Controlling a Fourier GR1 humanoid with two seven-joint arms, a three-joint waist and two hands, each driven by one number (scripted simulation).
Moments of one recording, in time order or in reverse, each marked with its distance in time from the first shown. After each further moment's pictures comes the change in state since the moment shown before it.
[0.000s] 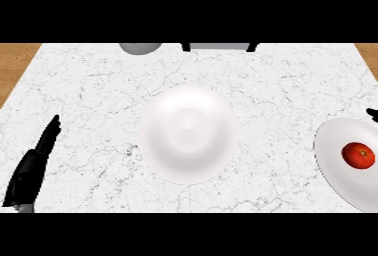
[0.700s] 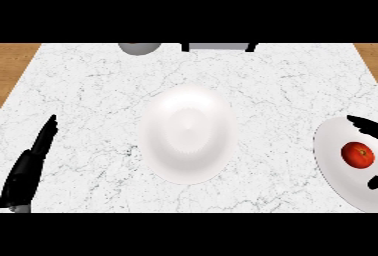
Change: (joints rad) left arm 0.008 -0.036 0.062 -0.025 -0.042 -0.057 0.007; right arm -0.109 0.093 0.012 0.226 0.223 0.024 -0.148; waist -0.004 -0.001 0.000
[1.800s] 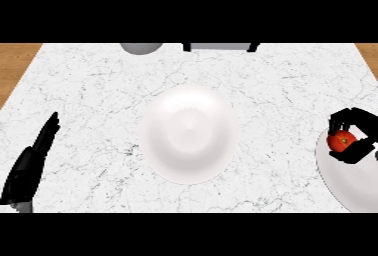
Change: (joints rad) left arm -0.017 -0.046 0.042 -0.027 -0.056 -0.050 0.030; right arm -0.124 0.132 0.048 0.061 0.284 -0.323 -0.065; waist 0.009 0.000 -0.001
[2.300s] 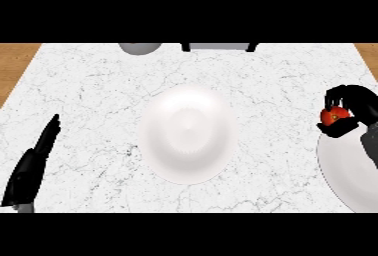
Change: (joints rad) left arm 0.007 -0.012 0.006 0.014 -0.012 -0.001 -0.015; right arm -0.099 0.048 -0.007 -0.008 0.124 -0.320 0.078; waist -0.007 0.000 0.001
